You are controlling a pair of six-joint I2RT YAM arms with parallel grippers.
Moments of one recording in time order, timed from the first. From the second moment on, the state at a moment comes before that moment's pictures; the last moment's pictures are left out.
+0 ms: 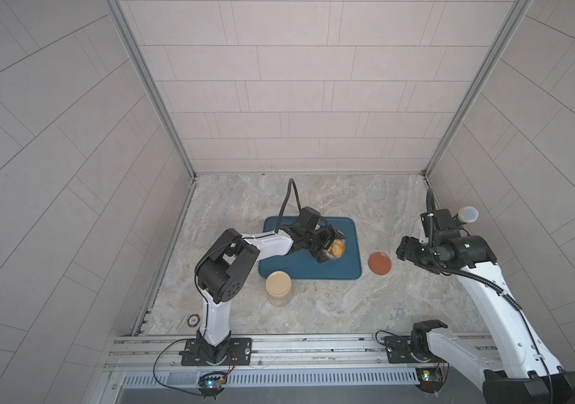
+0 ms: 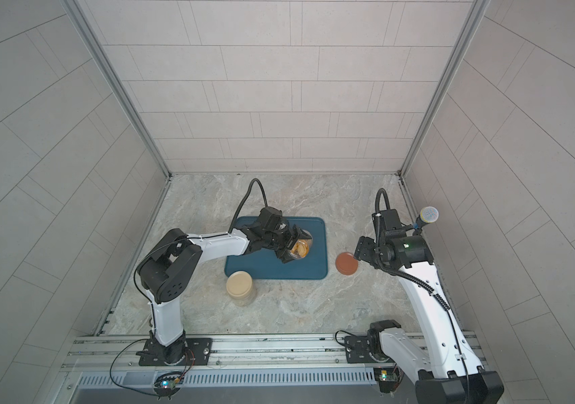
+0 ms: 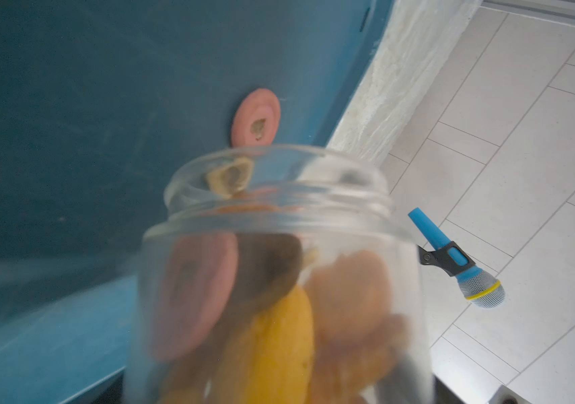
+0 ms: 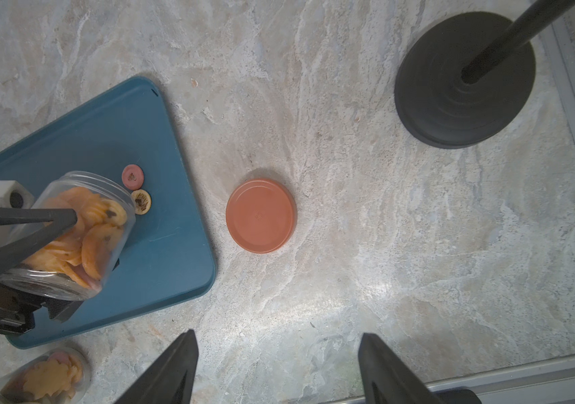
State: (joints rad) left arm -0.70 1.92 1.16 0.04 0.59 -1.48; right arm 0.08 0.98 1.07 -1.21 0.02 0.52
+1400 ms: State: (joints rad) left arm -0.84 1.81 1.50 -0.77 0.20 -0.75; right arm 0.07 0.95 1.02 -1.18 0.02 0.51
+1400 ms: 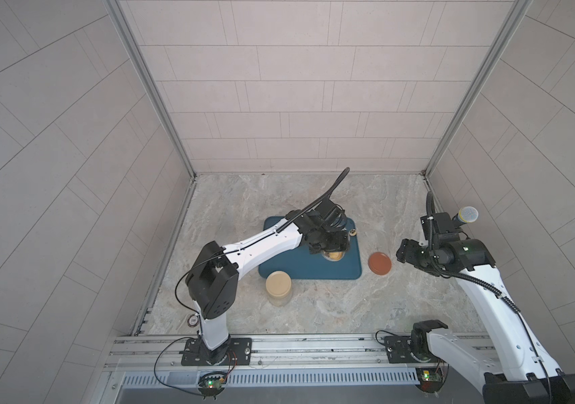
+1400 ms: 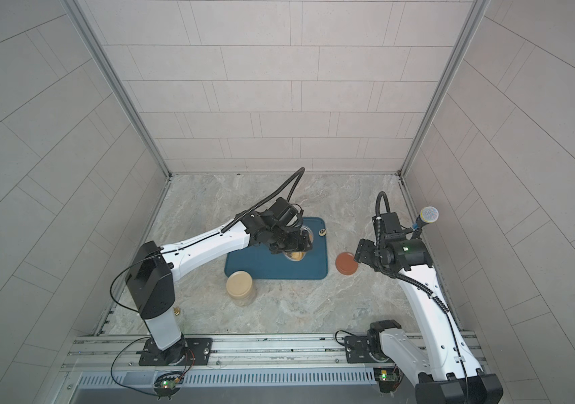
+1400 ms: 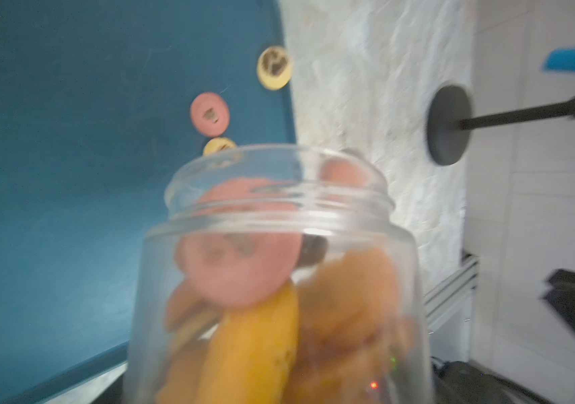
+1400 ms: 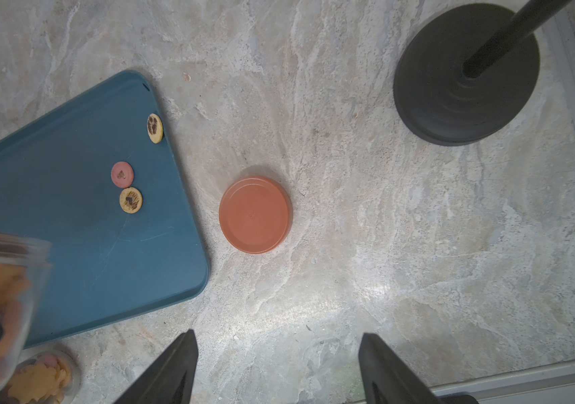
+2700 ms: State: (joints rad) left arm -0.95 2.17 1.91 -1.31 -0.08 -0.19; right arm 0.07 0.96 1.02 -1.17 -0.01 0.52
